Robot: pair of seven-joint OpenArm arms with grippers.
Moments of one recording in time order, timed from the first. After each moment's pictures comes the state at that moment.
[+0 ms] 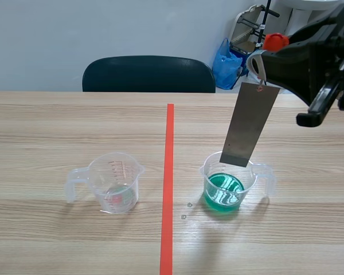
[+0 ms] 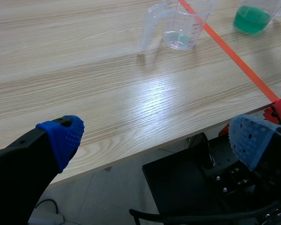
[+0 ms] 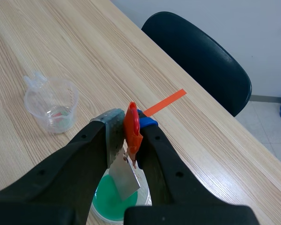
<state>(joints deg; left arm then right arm) 80.4 -32.6 -24.7 83.5 -8.9 -31.7 -63.7 -14.3 42.4 5.5 124.6 39.0 32.0 -25.3</state>
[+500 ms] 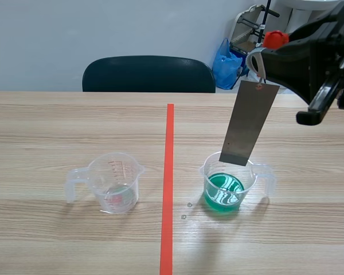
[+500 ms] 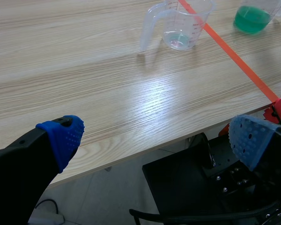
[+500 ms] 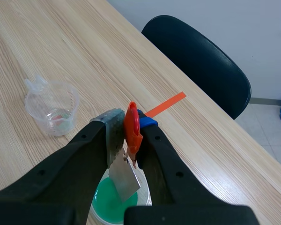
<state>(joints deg) 80.4 -32.6 -24.7 83.5 -8.9 -31.7 -63.7 -14.3 42.4 5.5 124.6 39.0 32.0 -24.5</state>
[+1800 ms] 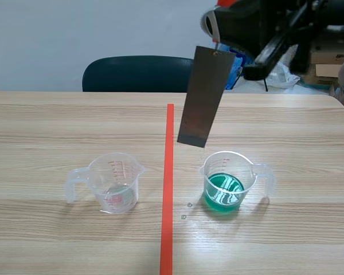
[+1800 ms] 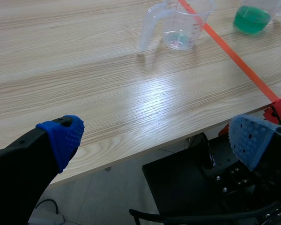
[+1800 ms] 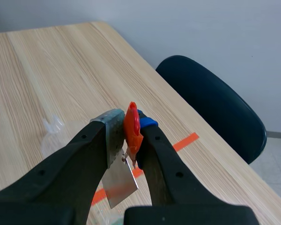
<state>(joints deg) 80.4 -32.6 -24.7 83.5 -8.9 -31.8 -63.7 1.5 34.6 -6.6 124.6 40.4 29.2 -31.6</state>
